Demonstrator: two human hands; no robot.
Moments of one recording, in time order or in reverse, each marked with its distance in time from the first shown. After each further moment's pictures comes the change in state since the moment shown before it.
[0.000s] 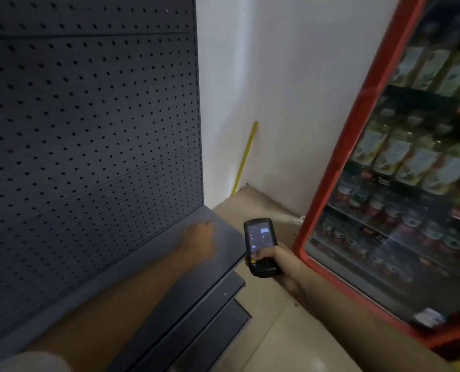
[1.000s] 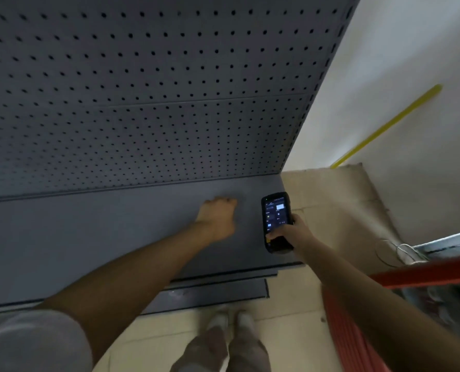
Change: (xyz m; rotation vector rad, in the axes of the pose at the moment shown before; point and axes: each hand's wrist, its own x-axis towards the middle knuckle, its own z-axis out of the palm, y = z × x) left_hand 0.074 -0.047 0.077 -0.183 -0.114 -0.486; right_hand 0.238 -0.006 0.022 -0.583 -0.263 0.255
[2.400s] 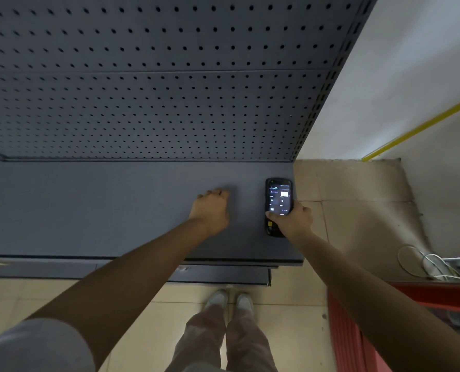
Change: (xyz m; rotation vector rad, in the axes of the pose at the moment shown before) left_hand 0.005 0.013 0.029 -0.010 -0.046 -0.264; right_hand 0.070 0.023 -0.013 -0.681 0.154 -0.136
